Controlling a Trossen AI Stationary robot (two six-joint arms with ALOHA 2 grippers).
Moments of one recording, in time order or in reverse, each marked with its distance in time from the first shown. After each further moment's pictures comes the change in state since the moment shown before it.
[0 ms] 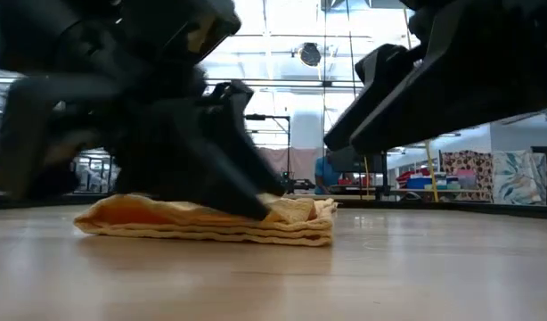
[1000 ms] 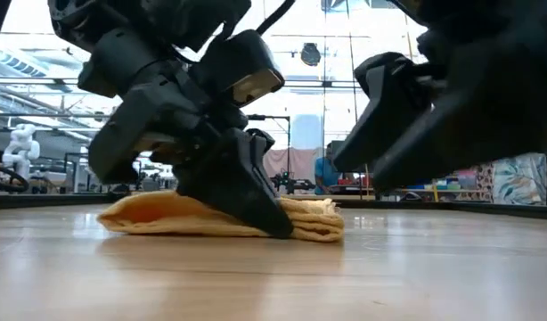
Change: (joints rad) left arm 0.159 0.021 0.045 -0.110 0.261 -0.151; right arm 0.000 0.021 -0.001 -0.041 -0.014 -0.086
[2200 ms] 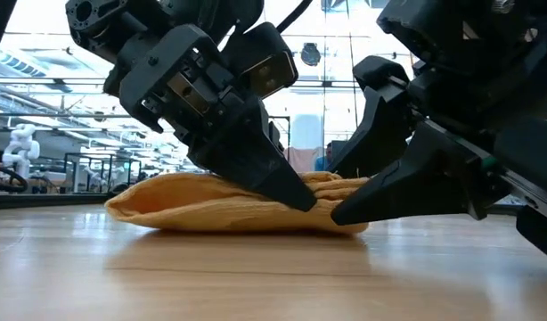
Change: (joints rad) left arm 0.052 -0.003 0.000 0.102 0.172 -0.174; right arm 0.023 0.121 0.000 0.103 0.253 -0.228
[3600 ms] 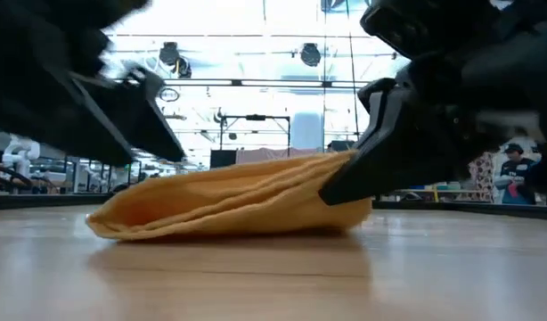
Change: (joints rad) left arm -0.337 -0.262 -0.173 -0.241 -0.522 -0.122; right arm -0.026 -0.030 0.000 0.002 -0.088 0.325
